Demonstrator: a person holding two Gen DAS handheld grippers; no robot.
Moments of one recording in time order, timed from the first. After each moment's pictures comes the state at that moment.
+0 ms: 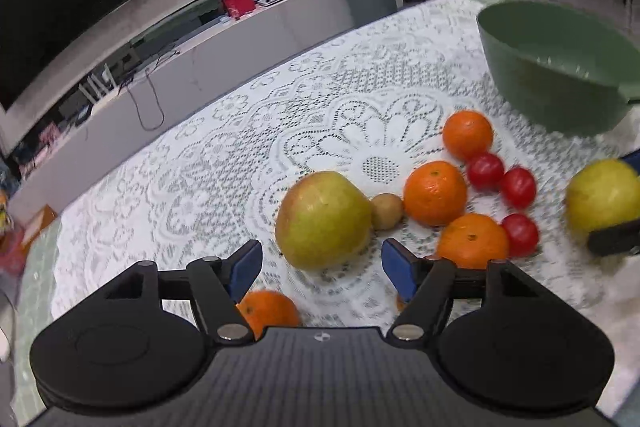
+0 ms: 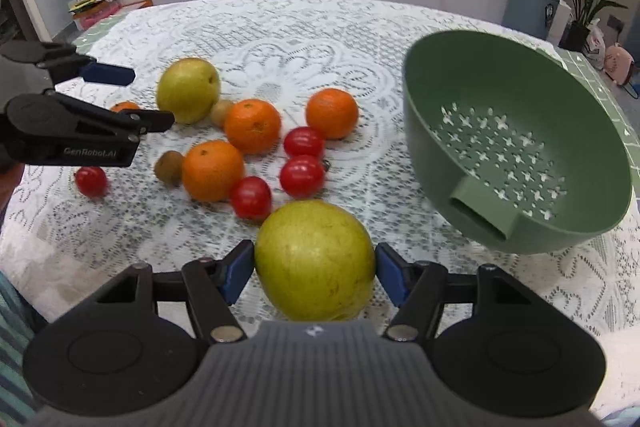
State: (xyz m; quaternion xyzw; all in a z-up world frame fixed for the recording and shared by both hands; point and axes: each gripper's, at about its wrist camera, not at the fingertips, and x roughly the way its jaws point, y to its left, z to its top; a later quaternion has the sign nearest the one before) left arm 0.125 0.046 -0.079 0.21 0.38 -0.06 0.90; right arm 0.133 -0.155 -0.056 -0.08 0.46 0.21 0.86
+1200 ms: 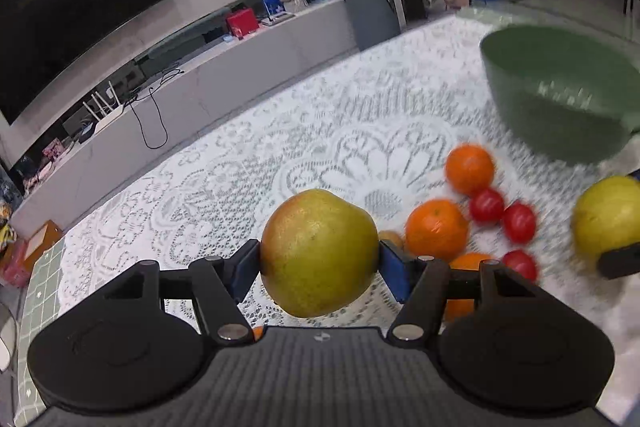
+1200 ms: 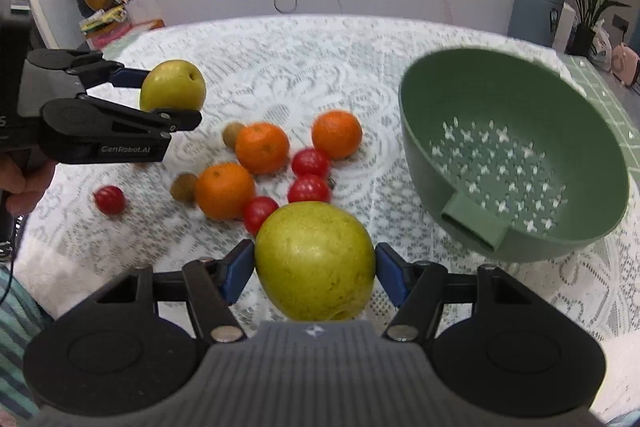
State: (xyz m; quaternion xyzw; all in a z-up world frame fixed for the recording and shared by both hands) left arm 0.127 0.041 -0.058 0.18 0.36 -0.06 0.91; right arm 0.125 -0.165 -0.034 -0.05 0.43 0.24 0.87
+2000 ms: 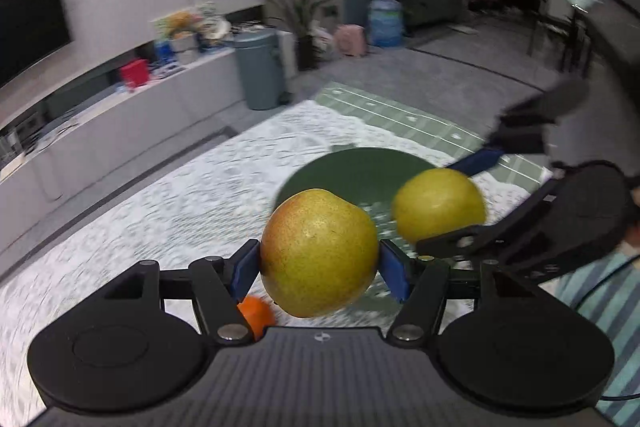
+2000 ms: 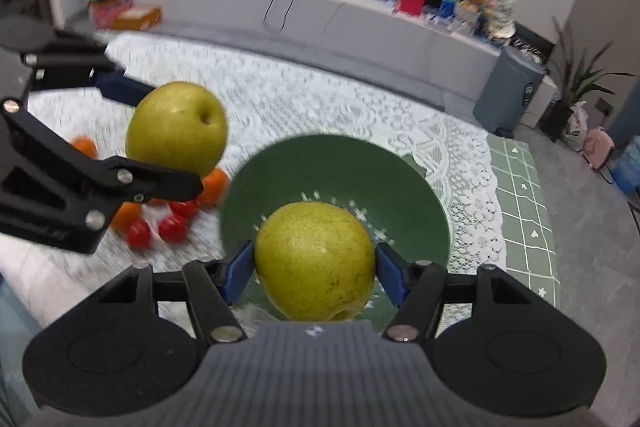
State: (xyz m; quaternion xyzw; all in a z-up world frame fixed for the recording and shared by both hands) left arm 0.148 -0.099 0.012 0.15 0.34 -0.23 0.90; right arm 0.193 -0.260 0.025 -0.18 0.40 0.24 0.87
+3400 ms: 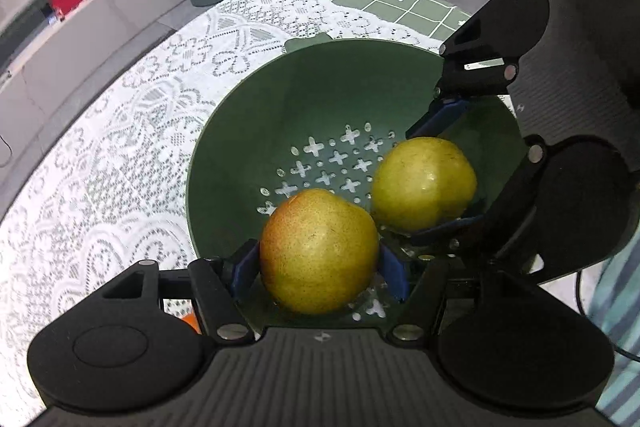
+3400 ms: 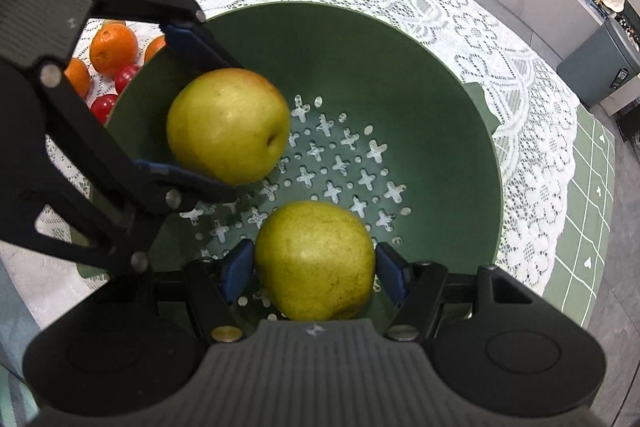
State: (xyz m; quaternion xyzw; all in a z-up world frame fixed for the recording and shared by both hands) left arm 0.242 -0.150 -0.076 0.21 0.49 -0.25 0.81; right arm 0.277 -0.248 -0.049 -0.29 0.52 0.31 0.74
